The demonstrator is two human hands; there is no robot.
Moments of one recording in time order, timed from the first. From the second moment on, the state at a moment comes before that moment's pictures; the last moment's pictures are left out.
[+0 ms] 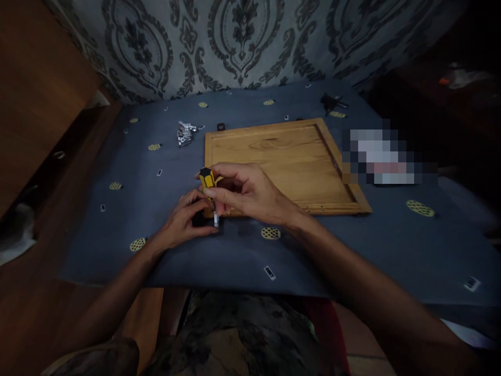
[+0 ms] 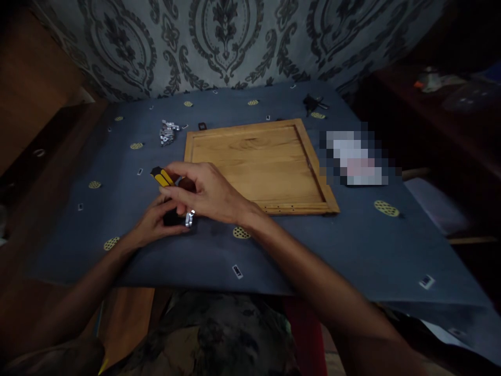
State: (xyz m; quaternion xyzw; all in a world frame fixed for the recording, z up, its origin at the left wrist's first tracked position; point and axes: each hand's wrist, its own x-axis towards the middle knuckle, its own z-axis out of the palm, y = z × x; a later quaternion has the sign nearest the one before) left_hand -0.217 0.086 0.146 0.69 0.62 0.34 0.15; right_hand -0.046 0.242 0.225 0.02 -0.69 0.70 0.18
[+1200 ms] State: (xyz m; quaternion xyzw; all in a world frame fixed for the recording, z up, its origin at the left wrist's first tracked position) left_hand -0.216 0.085 0.146 0.69 0.62 0.34 0.14; right_hand -0.046 0.242 0.213 -0.03 -0.72 0.63 0.29
